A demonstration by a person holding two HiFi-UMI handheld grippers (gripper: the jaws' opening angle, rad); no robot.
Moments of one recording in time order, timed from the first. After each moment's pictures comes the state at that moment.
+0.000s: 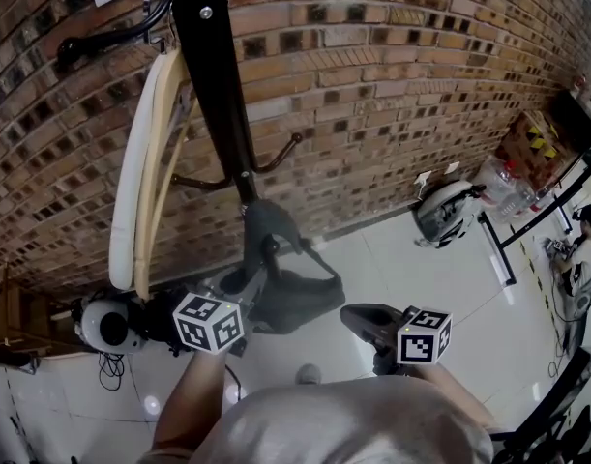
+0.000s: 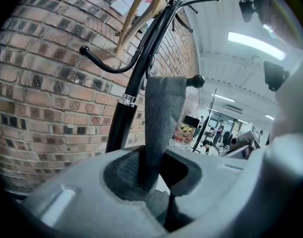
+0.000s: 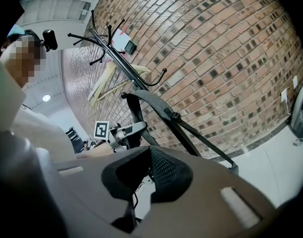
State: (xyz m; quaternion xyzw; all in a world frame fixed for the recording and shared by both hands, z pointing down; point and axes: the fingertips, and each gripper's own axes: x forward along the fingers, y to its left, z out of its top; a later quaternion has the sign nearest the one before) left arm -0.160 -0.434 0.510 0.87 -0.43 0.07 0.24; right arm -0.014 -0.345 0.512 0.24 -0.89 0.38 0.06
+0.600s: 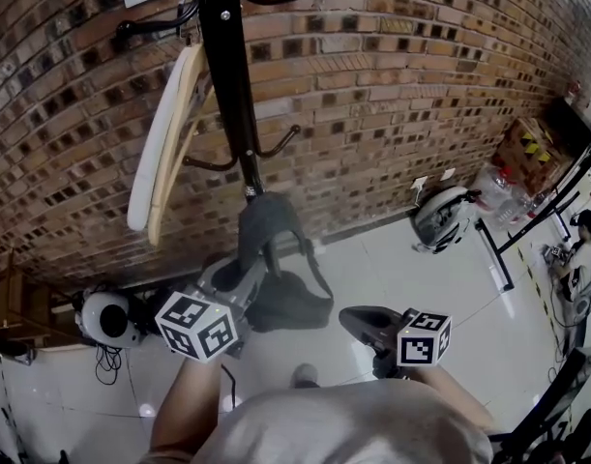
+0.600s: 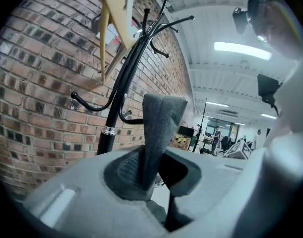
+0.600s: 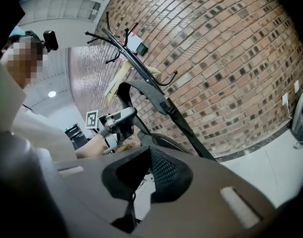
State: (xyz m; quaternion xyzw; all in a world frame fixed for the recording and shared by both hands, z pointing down) left arm -0.150 -0.372 0.422 0.88 -0.43 0.01 0.18; right arm -0.009 -0.289 0.499 0.23 -0.91 0.36 0.05
